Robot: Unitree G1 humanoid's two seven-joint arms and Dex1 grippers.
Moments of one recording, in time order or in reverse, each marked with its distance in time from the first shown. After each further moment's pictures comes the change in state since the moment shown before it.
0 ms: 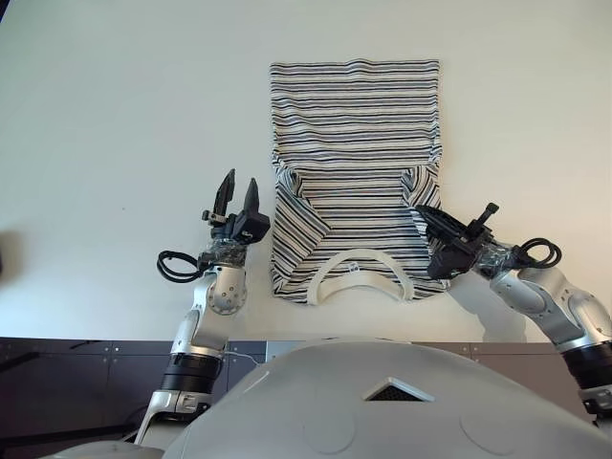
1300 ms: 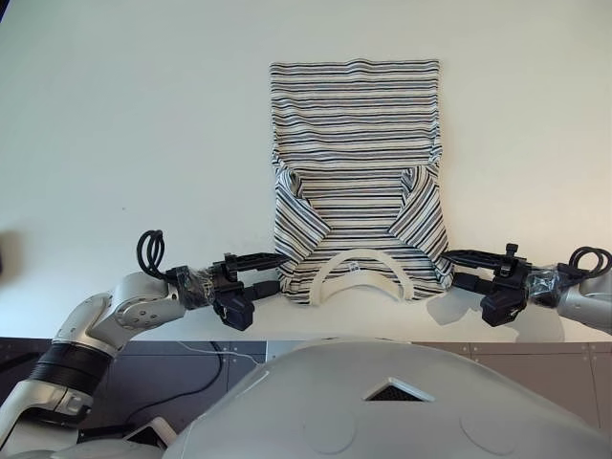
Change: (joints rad) left arm -0.042 0.626 -0.184 0.048 -0.144 -0.703 -0.650; right arm 0.065 -0.313 -0.042 0.111 0.299 -0.394 0.394
